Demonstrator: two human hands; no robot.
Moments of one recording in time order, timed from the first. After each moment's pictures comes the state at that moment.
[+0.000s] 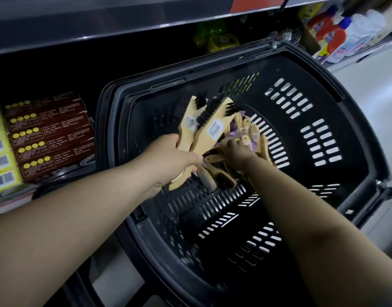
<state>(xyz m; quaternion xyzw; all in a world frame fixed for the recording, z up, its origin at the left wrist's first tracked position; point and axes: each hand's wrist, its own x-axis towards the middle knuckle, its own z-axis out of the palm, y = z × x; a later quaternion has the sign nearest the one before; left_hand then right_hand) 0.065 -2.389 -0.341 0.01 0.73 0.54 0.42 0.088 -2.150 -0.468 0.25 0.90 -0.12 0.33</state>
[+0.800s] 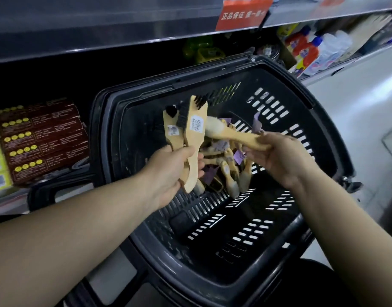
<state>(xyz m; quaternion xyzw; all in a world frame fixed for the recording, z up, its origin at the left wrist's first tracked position) 0.090 -2.376 -0.326 -0.17 0.51 0.72 0.44 0.148 -2.177 -0.300 0.41 0.56 -0.72 -0.02</state>
